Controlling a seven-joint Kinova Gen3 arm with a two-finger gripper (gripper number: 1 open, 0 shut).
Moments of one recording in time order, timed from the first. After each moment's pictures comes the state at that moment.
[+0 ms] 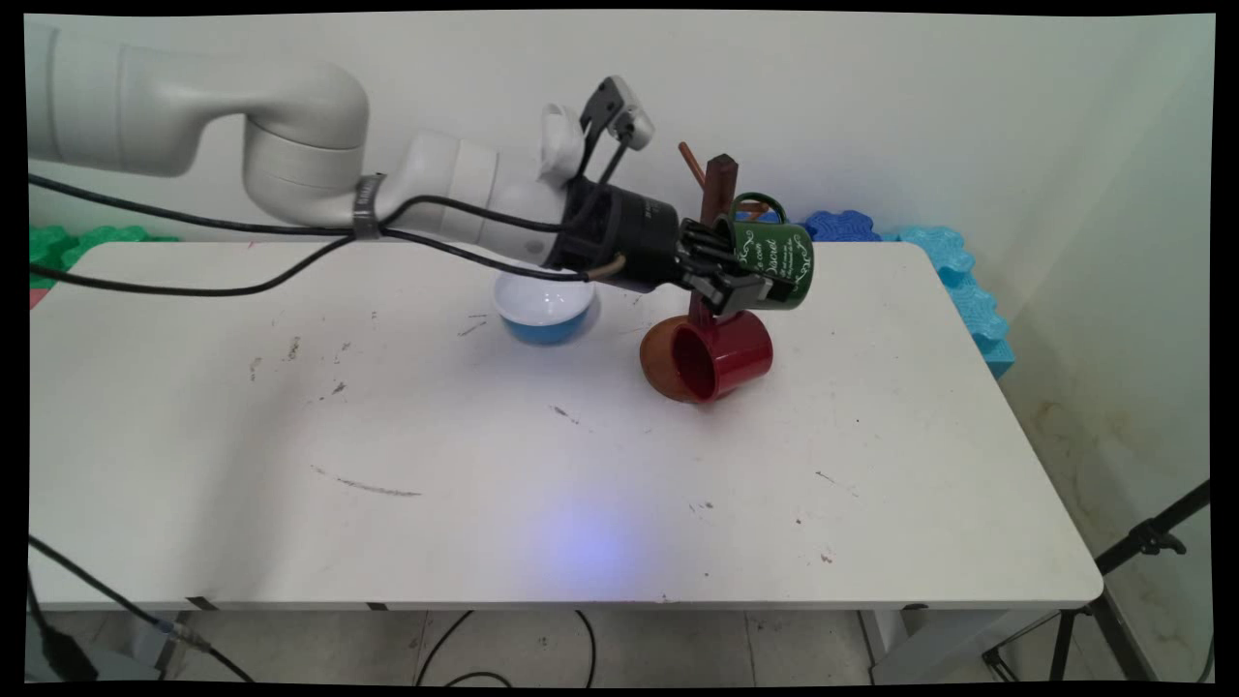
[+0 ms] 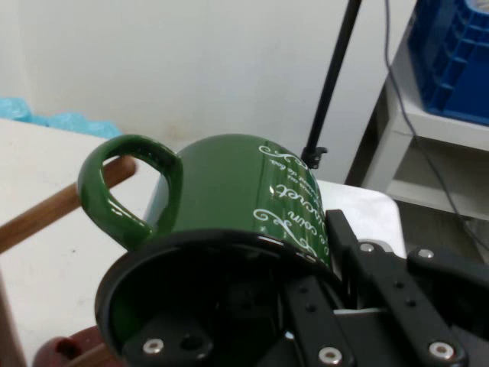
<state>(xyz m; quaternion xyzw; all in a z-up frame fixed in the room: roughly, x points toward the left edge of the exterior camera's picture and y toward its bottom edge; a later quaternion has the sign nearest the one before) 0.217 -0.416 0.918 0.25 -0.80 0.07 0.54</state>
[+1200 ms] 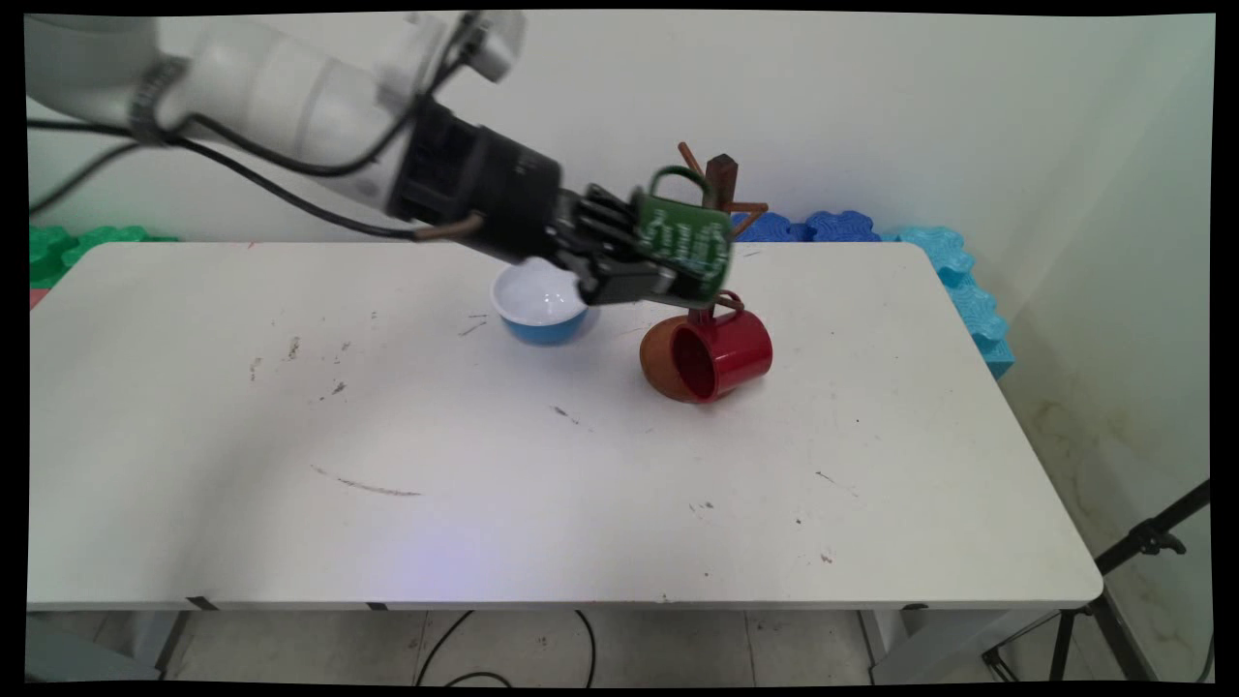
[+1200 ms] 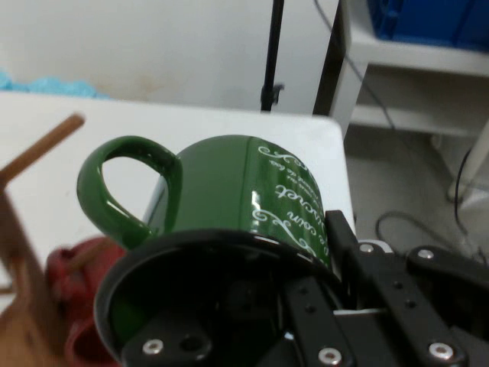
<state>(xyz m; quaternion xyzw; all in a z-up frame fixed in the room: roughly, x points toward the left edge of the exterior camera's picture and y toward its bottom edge) 0.281 -0.354 1.002 0.20 -0.85 0.06 0.49</state>
